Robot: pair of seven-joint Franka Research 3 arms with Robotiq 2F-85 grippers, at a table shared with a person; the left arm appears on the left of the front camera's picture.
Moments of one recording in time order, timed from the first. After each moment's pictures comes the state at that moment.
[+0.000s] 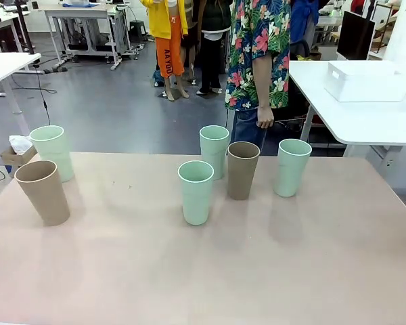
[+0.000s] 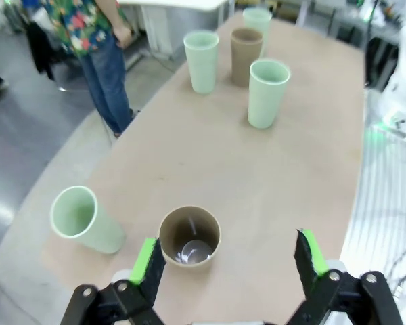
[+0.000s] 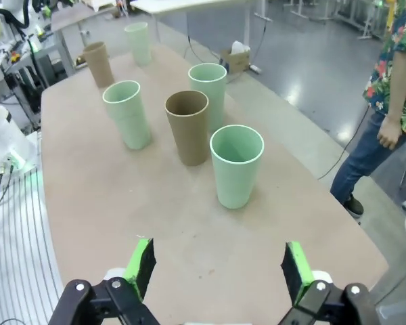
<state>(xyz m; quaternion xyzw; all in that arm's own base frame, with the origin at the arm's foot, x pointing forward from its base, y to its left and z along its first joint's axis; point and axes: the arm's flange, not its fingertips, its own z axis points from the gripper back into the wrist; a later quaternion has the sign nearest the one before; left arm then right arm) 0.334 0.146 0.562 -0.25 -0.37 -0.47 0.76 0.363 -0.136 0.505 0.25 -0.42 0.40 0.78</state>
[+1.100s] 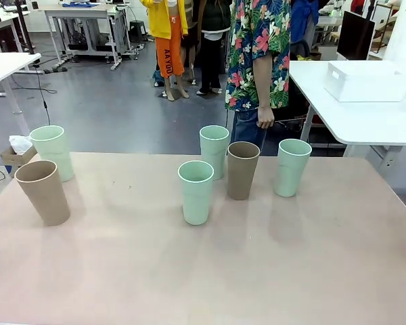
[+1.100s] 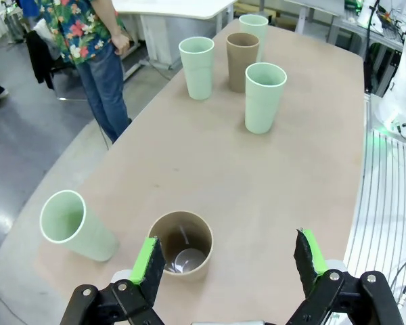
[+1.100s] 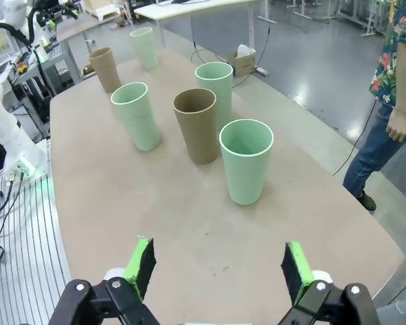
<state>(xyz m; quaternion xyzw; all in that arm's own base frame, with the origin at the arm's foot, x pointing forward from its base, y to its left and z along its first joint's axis) 0.326 0.138 0.541 -0.25 -0.39 -0.47 0.75 0.355 -0.140 0.490 0.27 -0.41 0.38 0.78</state>
